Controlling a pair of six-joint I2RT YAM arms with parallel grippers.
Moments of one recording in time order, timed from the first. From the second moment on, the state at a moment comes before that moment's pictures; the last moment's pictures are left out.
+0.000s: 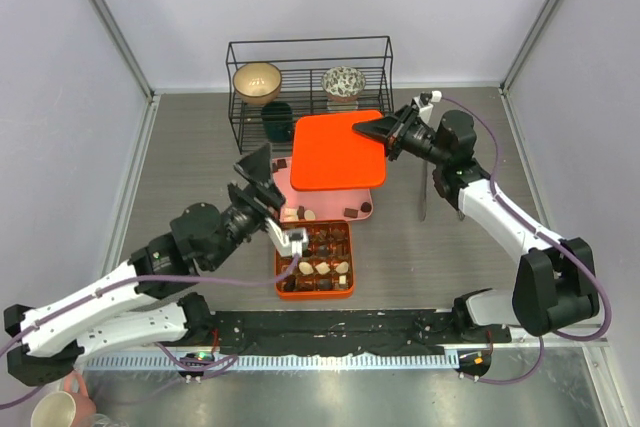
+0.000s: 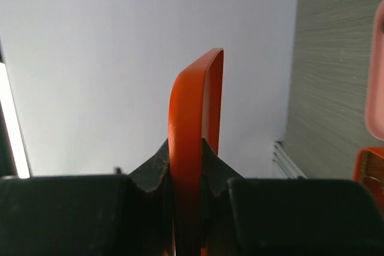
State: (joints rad) left arm -1.11 0.68 0.79 -0.15 -0.40 1.76; right arm 0.29 1.33 0.89 0.50 -0.68 1.63
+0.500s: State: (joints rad) left arm -0.83 0.99 1.47 -0.81 -0.50 0.76; right arm 0.31 1.21 0.88 -0.06 -0.80 0.97
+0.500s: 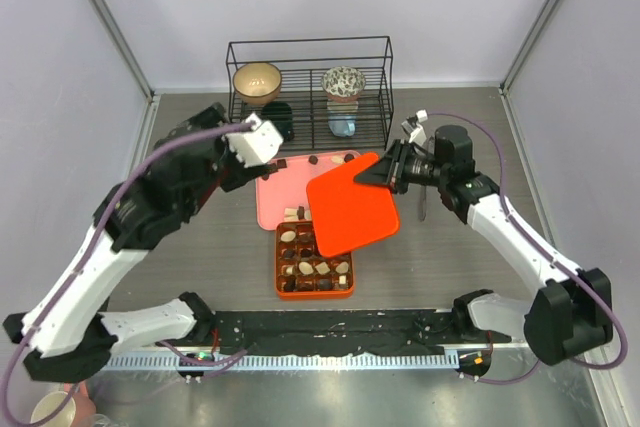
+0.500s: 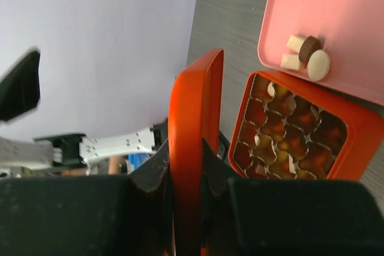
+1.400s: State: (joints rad) left arm -0.04 1.10 1.14 -1.02 0.35 0.21; right arm 0.58 1.24 0.42 0.62 -0.62 1.15
